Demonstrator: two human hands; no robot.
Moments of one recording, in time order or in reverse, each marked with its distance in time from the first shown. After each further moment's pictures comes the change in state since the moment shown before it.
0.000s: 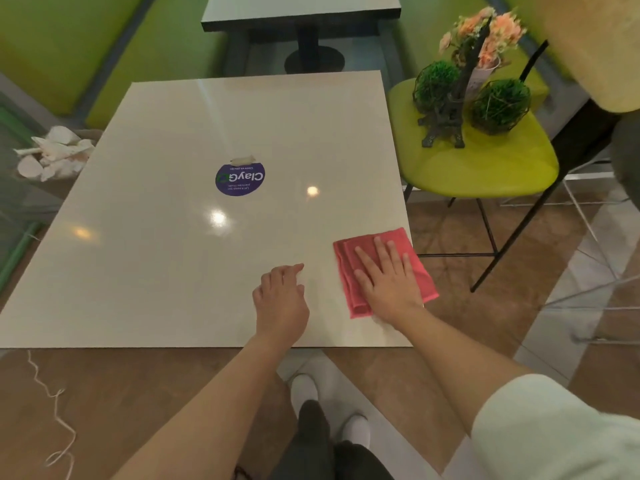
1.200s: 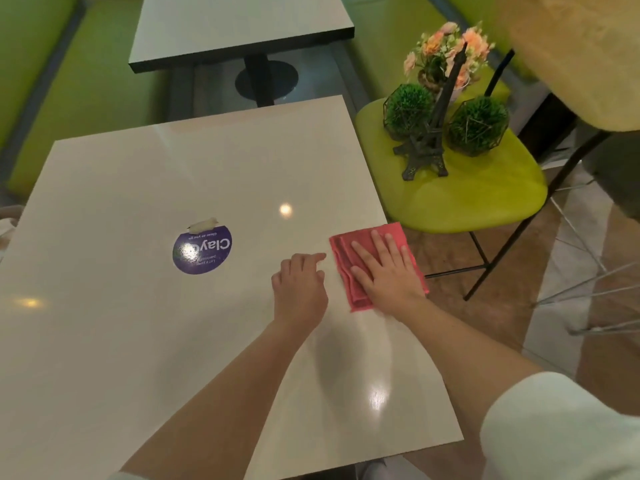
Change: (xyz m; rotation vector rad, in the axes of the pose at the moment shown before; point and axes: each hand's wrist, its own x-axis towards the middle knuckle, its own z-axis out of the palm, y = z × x) left_hand 0.168 0.065 0.012 -0.038 -0.026 0.245; right_hand 0.129 0.030 -0.034 0.024 0.053 0.118
